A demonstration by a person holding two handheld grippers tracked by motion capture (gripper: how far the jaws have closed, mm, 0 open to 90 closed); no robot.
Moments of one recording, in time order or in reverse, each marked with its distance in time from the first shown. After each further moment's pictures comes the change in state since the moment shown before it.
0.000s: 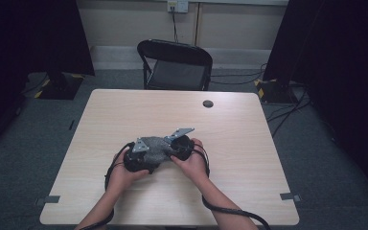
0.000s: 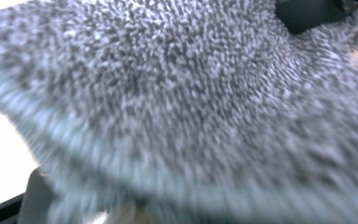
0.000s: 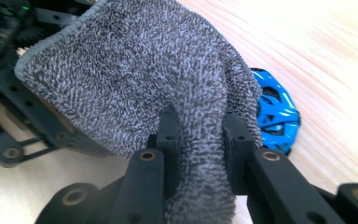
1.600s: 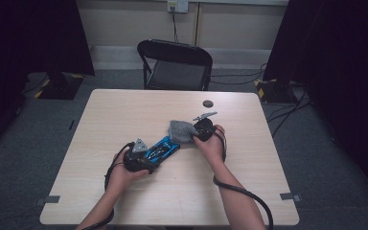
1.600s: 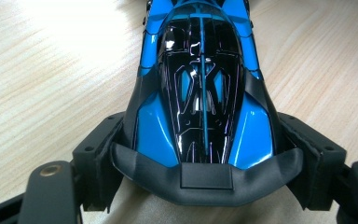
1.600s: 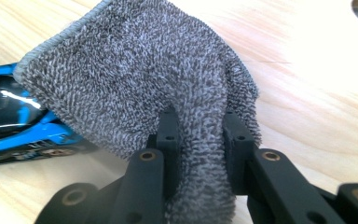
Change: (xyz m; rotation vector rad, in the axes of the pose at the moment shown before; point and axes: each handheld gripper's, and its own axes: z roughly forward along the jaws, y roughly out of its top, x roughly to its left) left arm 0.000 0.000 0.000 -0.001 -0.001 0.001; right arm -0.096 -0.010 -0.006 0.075 -0.219 0.190
